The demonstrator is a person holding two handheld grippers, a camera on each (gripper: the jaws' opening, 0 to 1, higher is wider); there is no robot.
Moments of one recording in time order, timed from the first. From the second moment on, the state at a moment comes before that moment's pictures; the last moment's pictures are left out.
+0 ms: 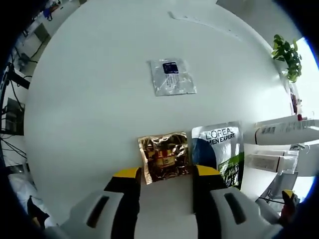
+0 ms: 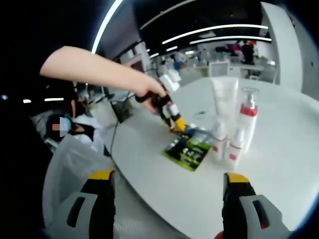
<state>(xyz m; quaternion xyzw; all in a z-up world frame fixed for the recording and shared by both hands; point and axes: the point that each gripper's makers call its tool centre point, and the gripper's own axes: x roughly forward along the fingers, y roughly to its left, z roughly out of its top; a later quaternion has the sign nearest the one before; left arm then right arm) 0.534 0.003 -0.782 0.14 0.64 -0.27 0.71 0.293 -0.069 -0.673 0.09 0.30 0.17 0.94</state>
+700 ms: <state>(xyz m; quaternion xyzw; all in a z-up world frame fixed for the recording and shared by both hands) 0.534 0.005 -0.761 0.13 0.61 -0.31 0.72 0.292 -0.065 -0.676 0.07 0.30 0.18 0.93</state>
